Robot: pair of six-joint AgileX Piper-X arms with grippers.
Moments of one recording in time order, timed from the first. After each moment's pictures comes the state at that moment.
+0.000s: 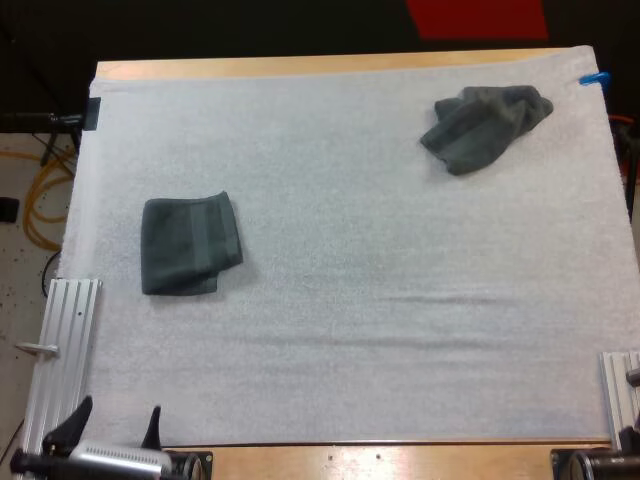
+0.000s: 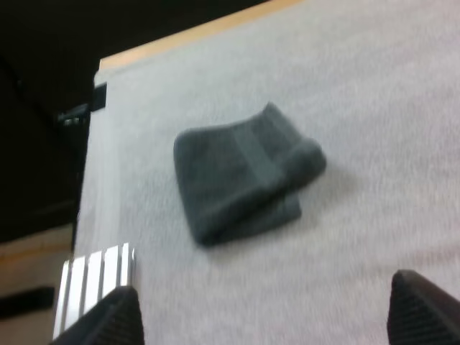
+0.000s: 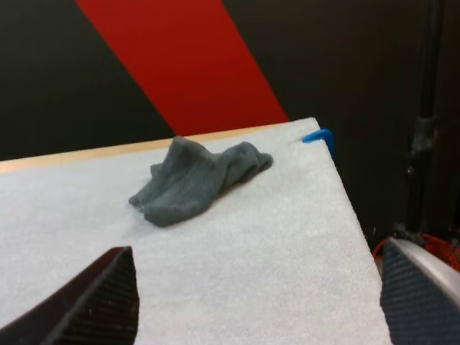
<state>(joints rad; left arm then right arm) -0.02 -0.02 -0.89 1.45 0.00 -1.53 0.03 -0.02 -0.87 1.20 0.07 -1.77</state>
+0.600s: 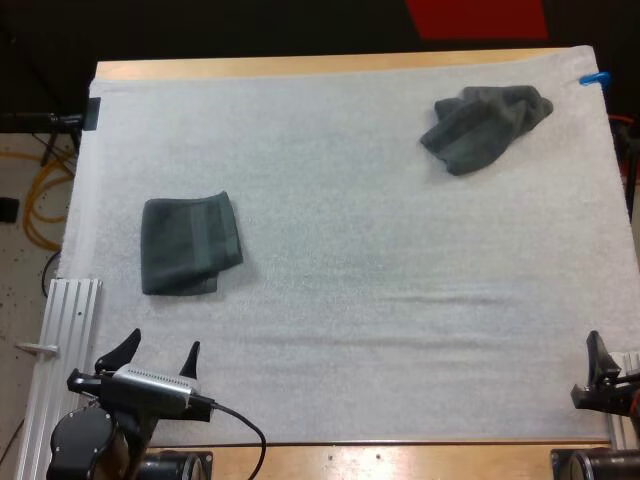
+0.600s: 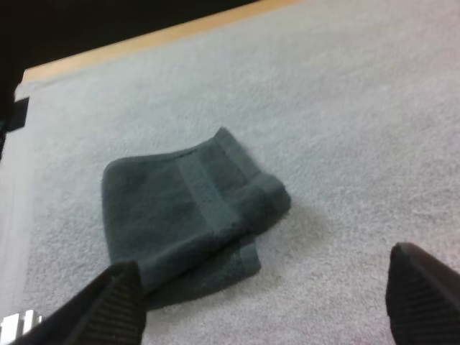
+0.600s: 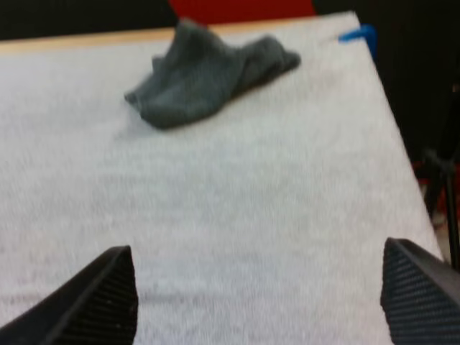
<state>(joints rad) -0.02 -0.01 -0.51 1.02 0.12 -1.59 0.03 -0.01 -0.55 1.06 0.00 -1.82</state>
